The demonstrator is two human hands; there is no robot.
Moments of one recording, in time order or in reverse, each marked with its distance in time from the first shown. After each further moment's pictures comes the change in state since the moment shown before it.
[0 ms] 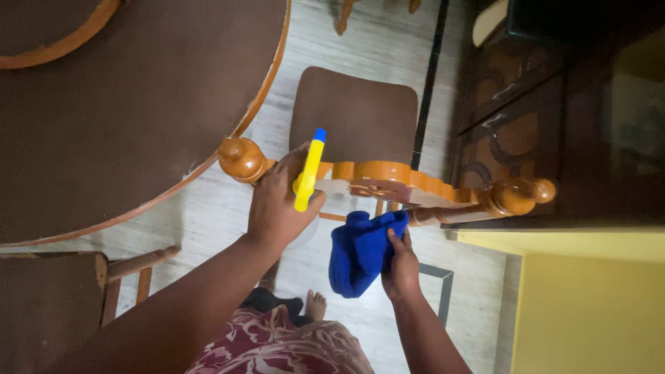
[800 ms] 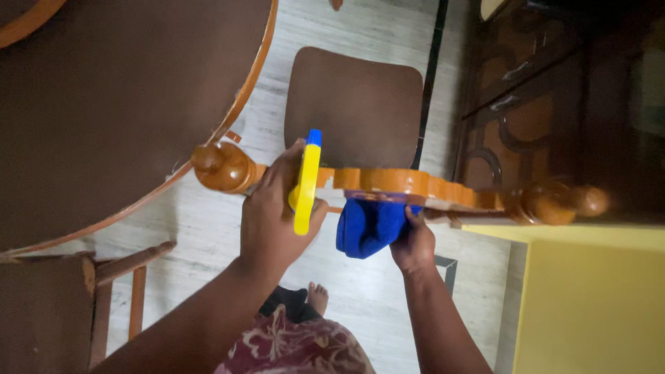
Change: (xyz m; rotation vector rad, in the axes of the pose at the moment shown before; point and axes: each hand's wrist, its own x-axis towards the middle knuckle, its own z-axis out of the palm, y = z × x) left_hand -0.004 -0.007 0.007 0.049 -0.015 -0.021; right_hand 0.080 -0.001 -0.023 0.207 0.047 0.033
